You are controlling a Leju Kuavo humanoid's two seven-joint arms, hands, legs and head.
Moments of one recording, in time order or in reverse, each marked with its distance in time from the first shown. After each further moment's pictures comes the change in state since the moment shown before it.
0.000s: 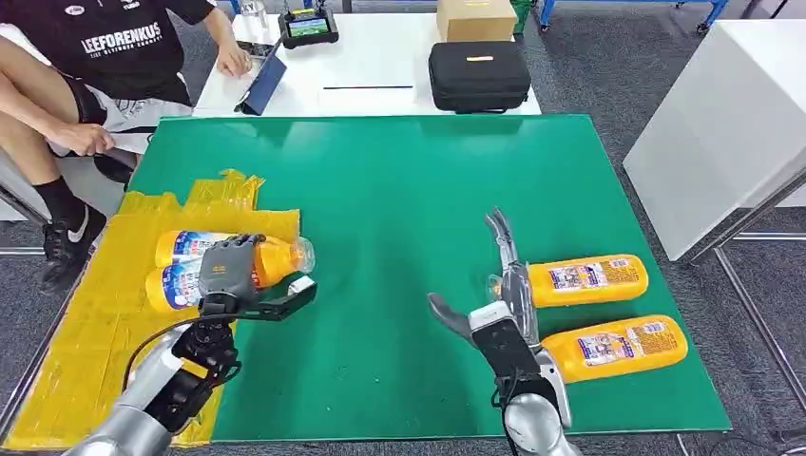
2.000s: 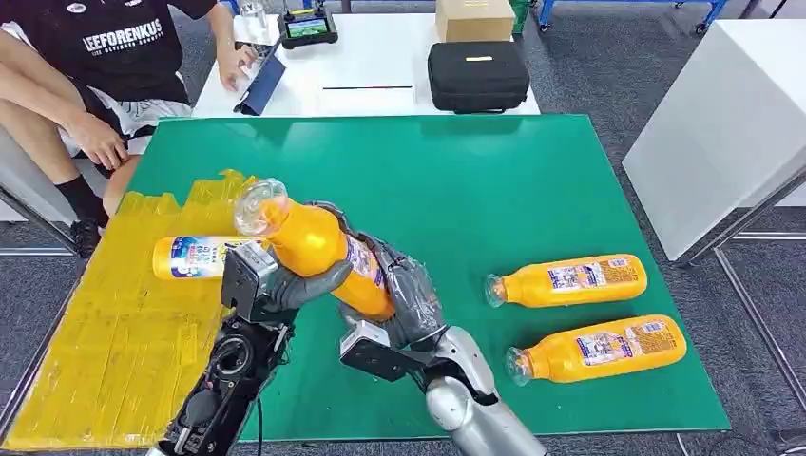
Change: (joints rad) left arm 0.144 -0.236 0.071 -0.472 1.454 -0.173 -0.768; right arm -0.255 0.040 0.344 0.384 0.162 -0.119 -0.052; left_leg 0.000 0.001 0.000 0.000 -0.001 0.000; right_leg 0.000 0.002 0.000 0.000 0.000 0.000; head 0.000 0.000
